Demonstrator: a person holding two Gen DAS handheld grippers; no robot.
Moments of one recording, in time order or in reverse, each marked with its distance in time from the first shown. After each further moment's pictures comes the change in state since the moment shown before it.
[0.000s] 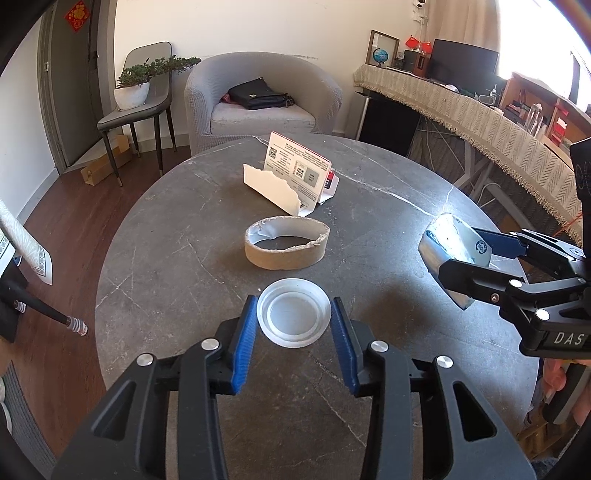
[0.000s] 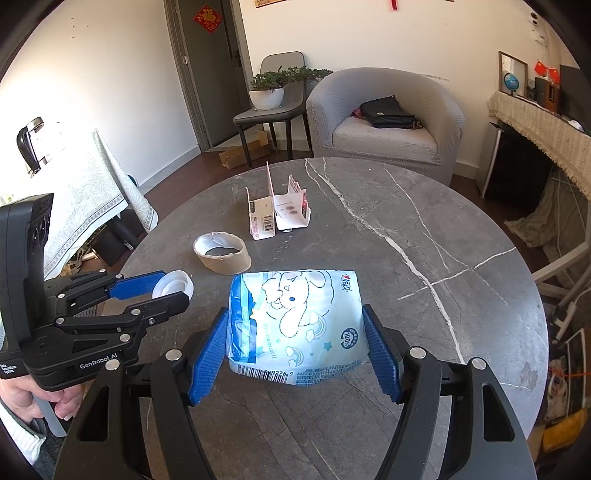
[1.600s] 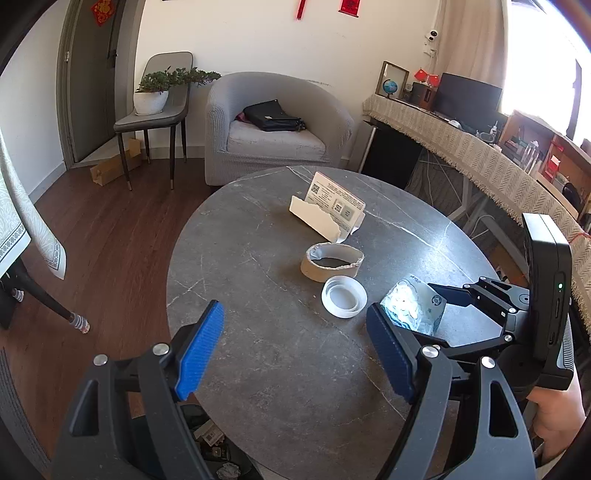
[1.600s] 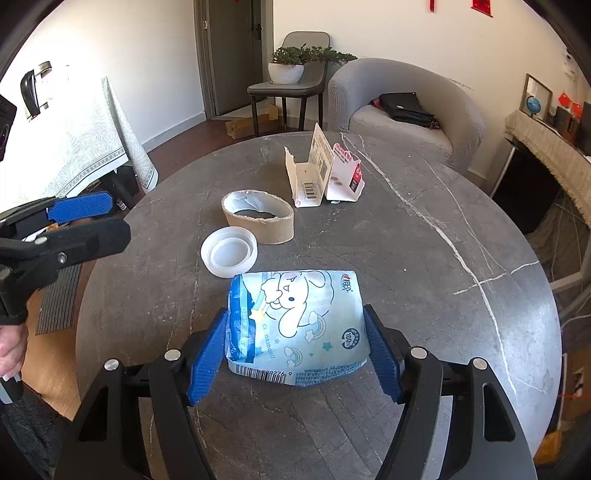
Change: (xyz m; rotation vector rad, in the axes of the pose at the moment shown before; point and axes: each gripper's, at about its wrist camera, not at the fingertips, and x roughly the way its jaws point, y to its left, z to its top) left arm -0.050 0.040 -0.002 -0.064 -0.081 -0.035; right arm 0.034 0.043 -0.010 -0.127 0.079 -0.059
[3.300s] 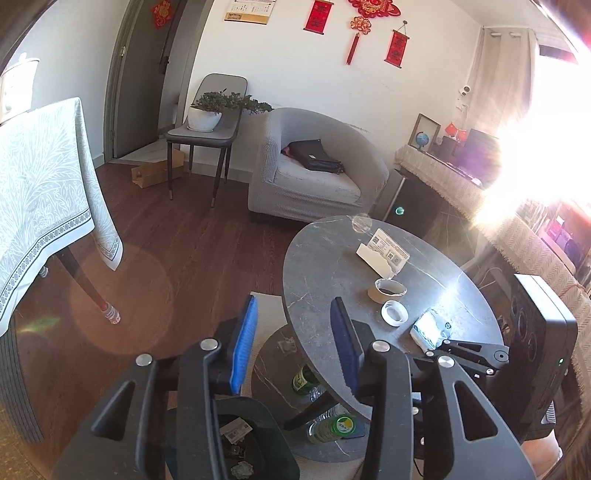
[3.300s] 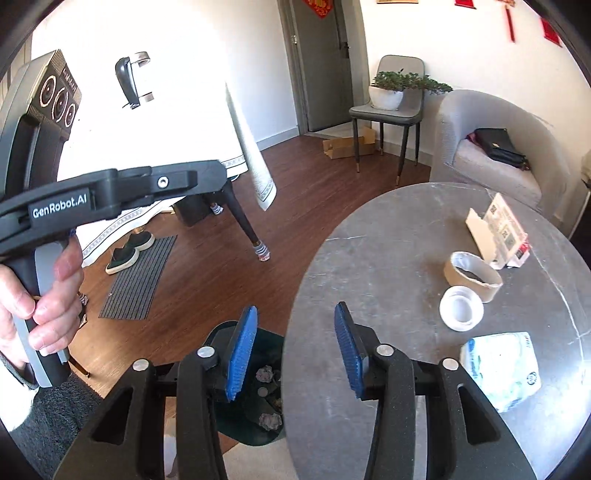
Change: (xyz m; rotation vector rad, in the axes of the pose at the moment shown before) left arm -0.111 0.089 -0.011 -0.148 -0.142 0.060; right arm -0.032 0.131 0.021 -0.123 -0.077 0.299
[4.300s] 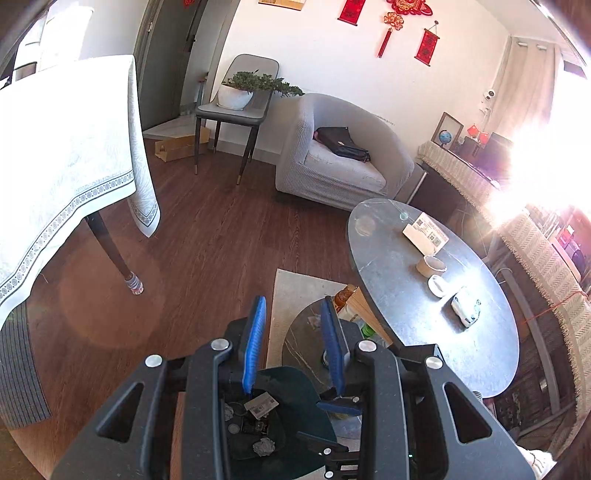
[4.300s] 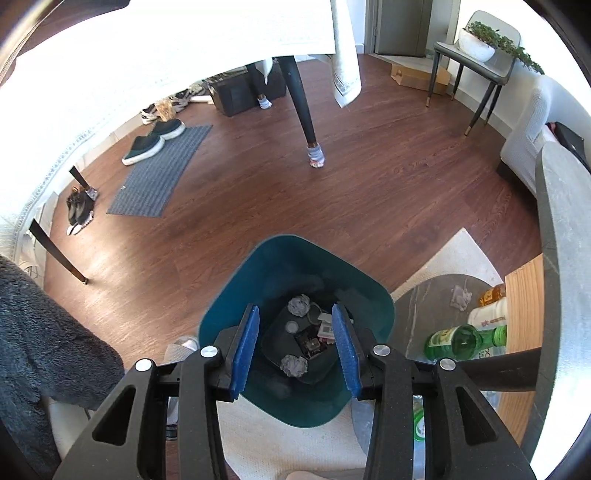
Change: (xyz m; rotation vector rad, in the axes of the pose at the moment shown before) left arm -0.031 0.081 -0.025 -0.075 0.057 0.037; right arm 0.133 0.117 -0.043 -0.234 0.368 0.094
